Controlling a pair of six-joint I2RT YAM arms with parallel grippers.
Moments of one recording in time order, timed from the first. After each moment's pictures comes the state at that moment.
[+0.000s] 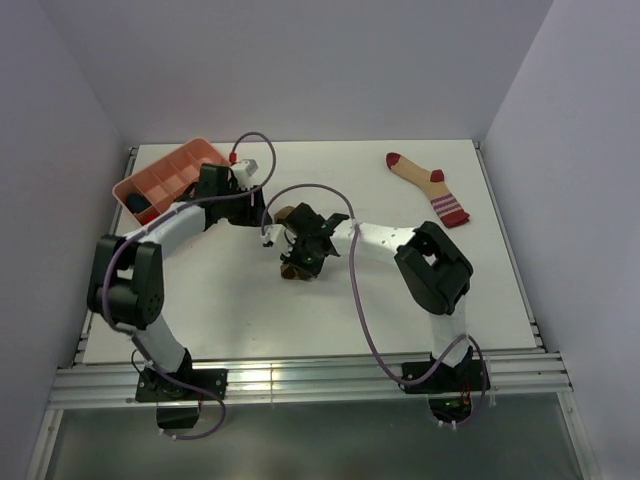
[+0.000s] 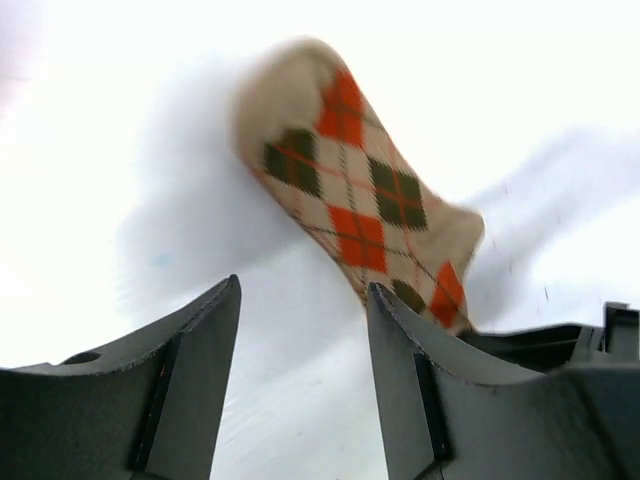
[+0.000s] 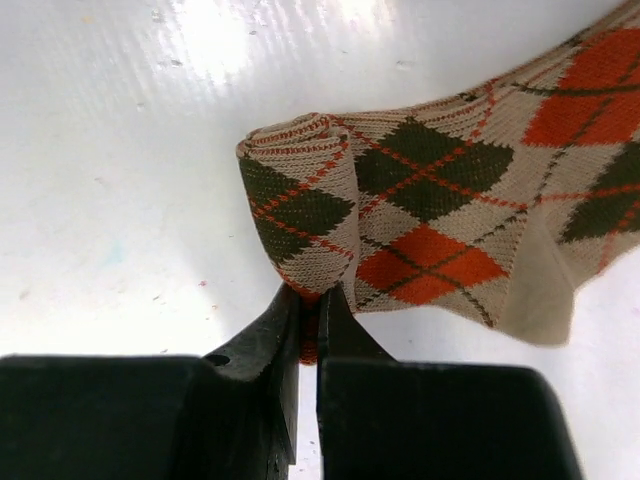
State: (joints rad) left arm -0.25 1.76 1.18 -0.26 0.45 -0.14; right arm 0.83 1.94 1.32 -0.51 -0.21 -0.37
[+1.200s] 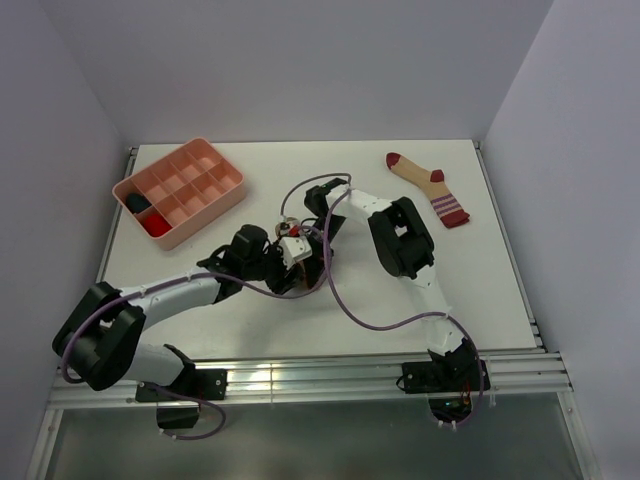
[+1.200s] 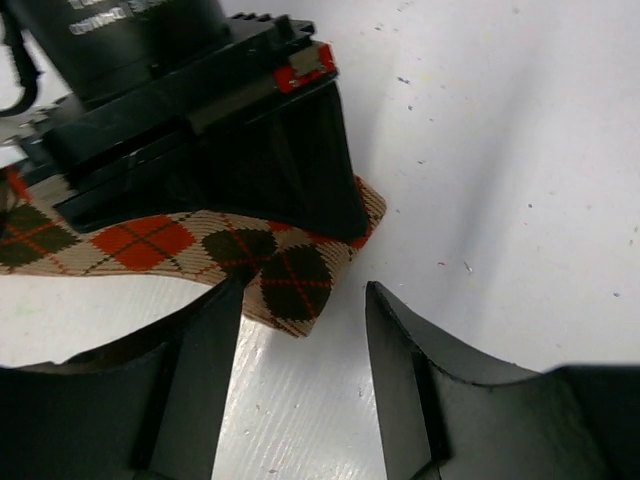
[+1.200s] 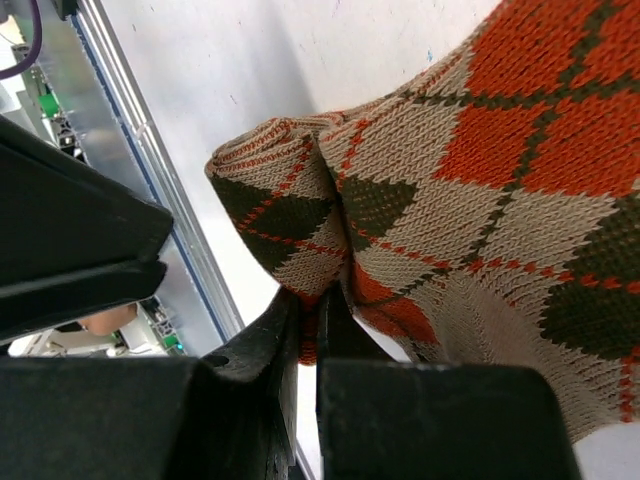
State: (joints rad) left arm -0.67 1.37 0.64 0.09 0.38 0.31; right arm 0.59 2.41 1.88 -1.26 -0.83 -0.48
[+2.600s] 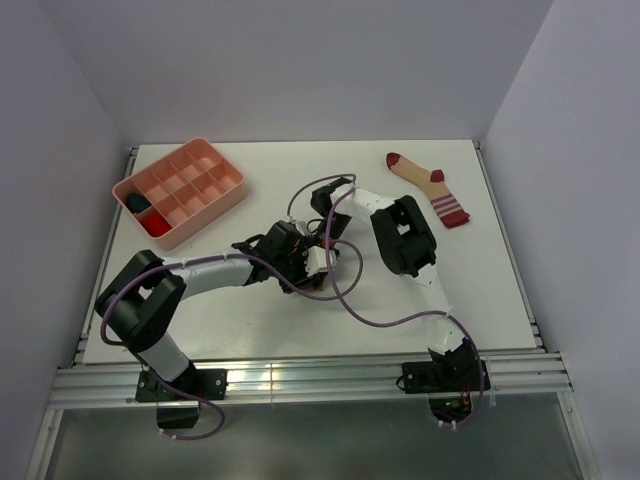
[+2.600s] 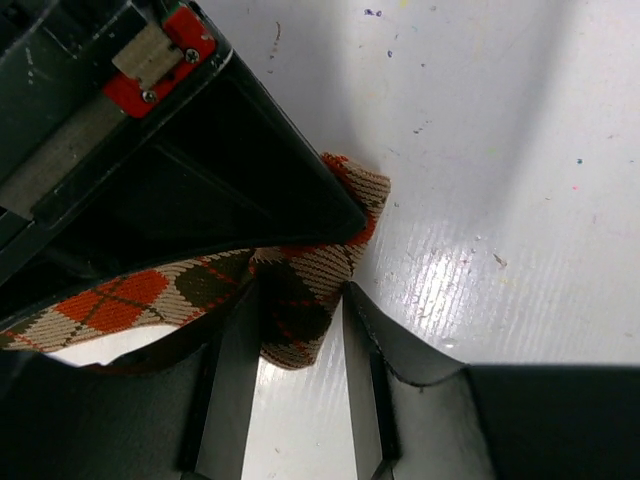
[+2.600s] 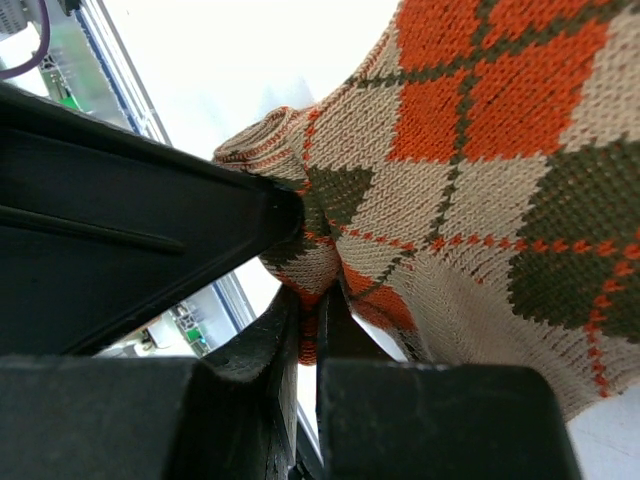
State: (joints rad) left arm -0.76 1.63 0.87 -0.16 0.32 0.54; right arm 0.56 2.42 1.86 -1.30 -0.83 -0.48
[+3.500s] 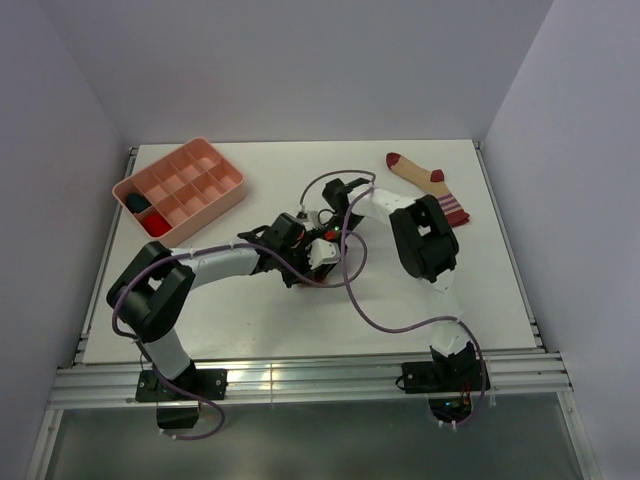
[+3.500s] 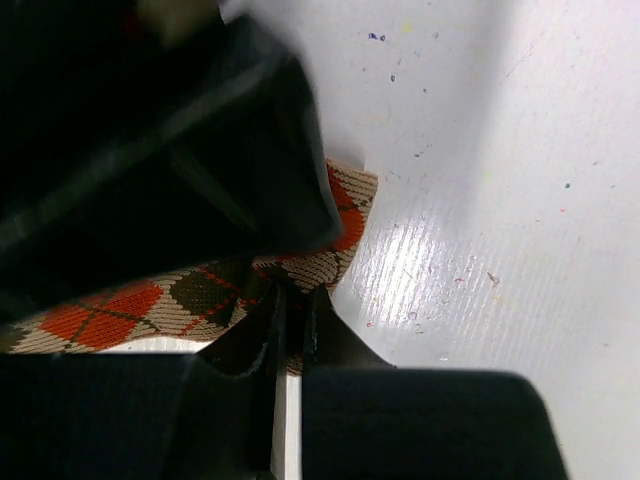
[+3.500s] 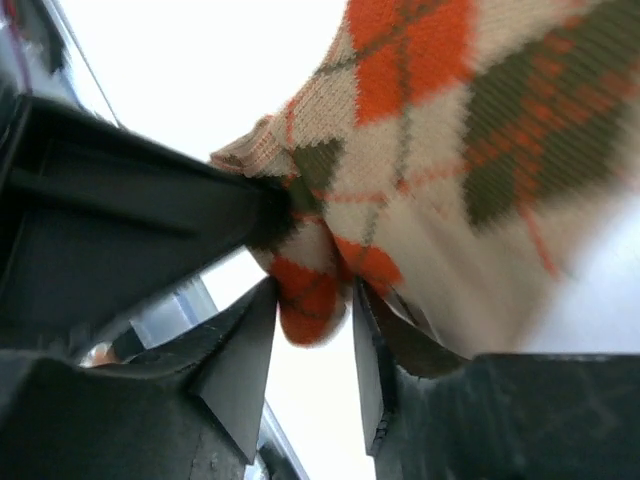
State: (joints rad) left arm -0.75 1.71 0.98 -0.25 0.36 0.51; right arm 0.52 2.26 1.67 -1.07 -0.81 -0.35
